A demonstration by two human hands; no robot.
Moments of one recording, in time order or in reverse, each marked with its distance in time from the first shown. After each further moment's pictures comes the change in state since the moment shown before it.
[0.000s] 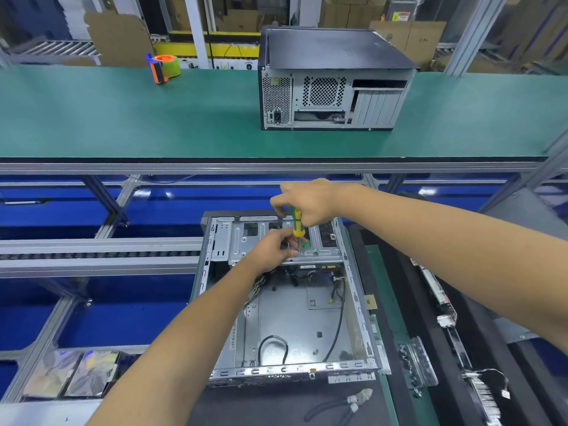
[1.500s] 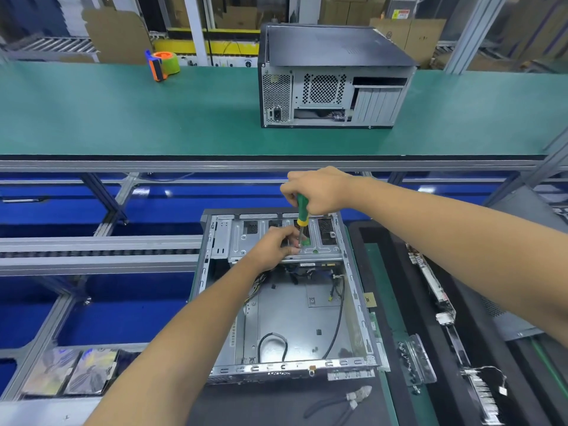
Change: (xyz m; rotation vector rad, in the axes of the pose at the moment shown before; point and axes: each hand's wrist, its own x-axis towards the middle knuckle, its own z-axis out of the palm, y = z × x) left_hand -0.007 0.012 0.000 0.006 0.001 0.015; right_hand -0.007 0.016 0.001 0.056 0.141 0.033
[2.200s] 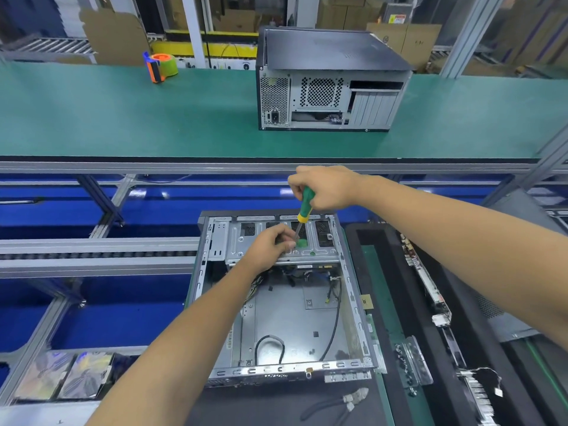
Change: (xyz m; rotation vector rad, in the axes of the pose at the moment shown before) left_hand 0.000 -0.004 0.002 -0.207 0.109 -0.103; right_hand -0.015 0.011 -0.010 0.137 0.054 0.078
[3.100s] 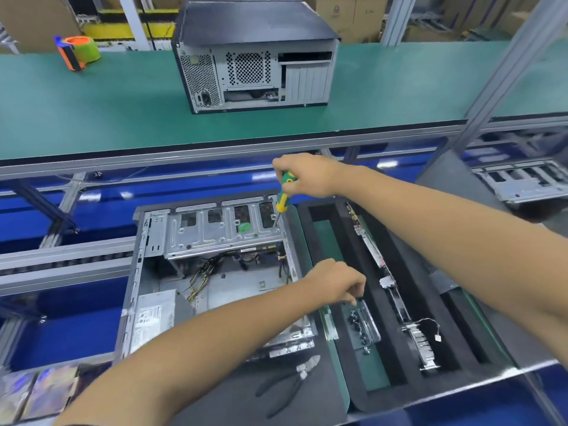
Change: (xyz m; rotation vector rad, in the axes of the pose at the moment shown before) left_hand -0.027 0.087 0.235 0.825 -0.636 0.436; right_hand -0.089 0.062 0.015 0.186 0.042 0.155
